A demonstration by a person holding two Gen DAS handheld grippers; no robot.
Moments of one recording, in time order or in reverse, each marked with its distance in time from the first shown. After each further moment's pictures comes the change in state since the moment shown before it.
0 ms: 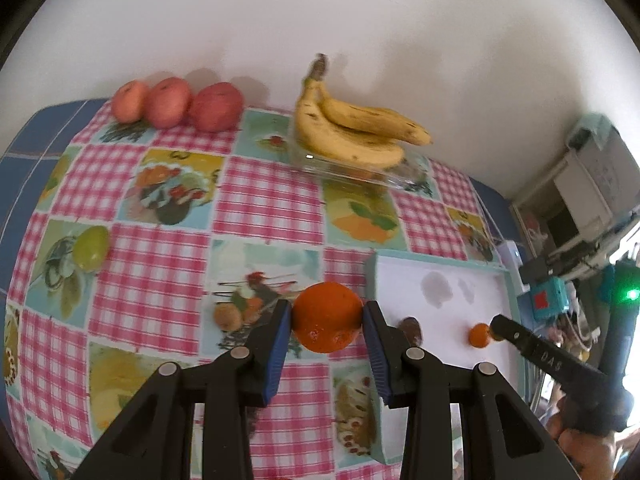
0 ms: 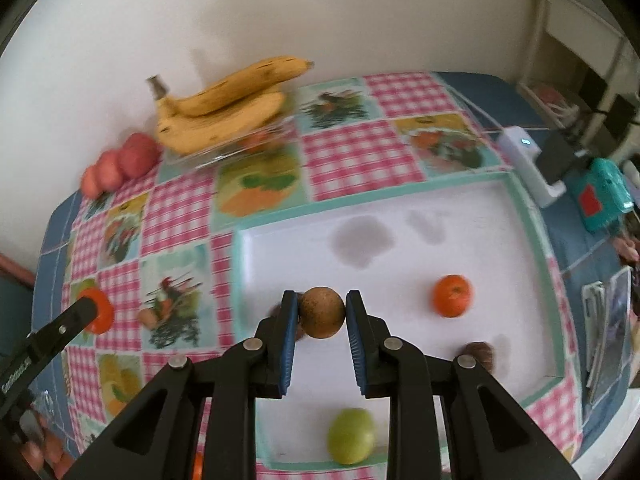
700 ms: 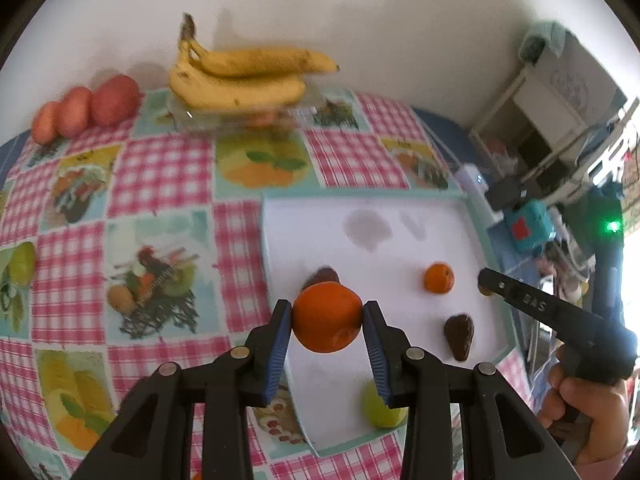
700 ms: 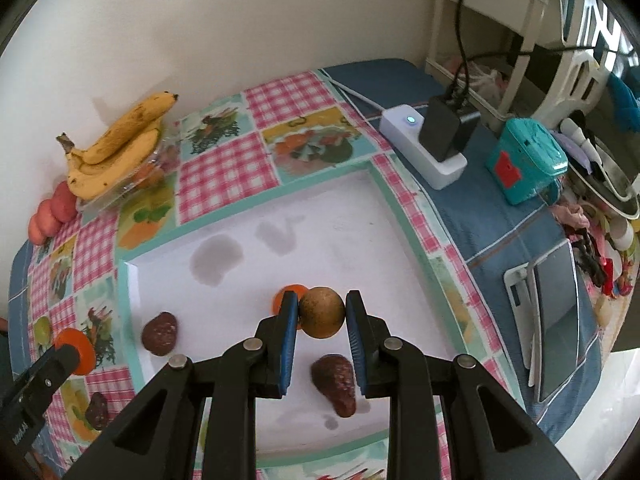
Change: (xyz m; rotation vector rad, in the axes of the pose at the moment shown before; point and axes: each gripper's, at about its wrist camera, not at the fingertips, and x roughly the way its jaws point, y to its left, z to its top) left arm 0.046 -0.088 -0.036 0.190 0.142 -0.055; right arm -0.004 -0.103 0.003 0.132 -0.004 -0.131
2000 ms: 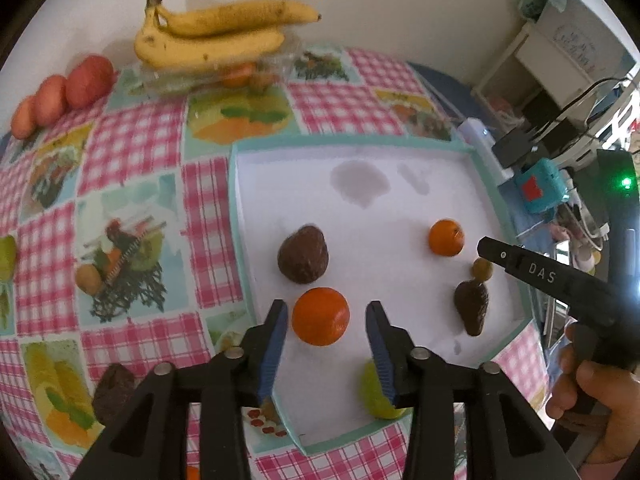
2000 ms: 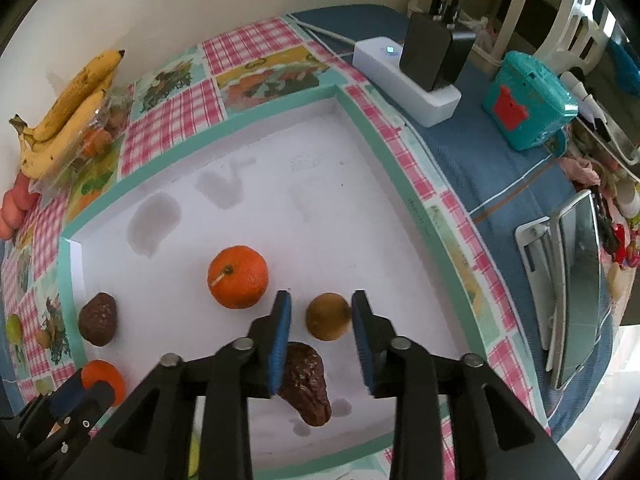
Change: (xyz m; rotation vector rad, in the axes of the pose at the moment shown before) left arm 0.027 -0.016 -0.011 0.042 0.087 0.026; right arm 0.045 -0.015 -0.014 0.033 0.108 -0.051
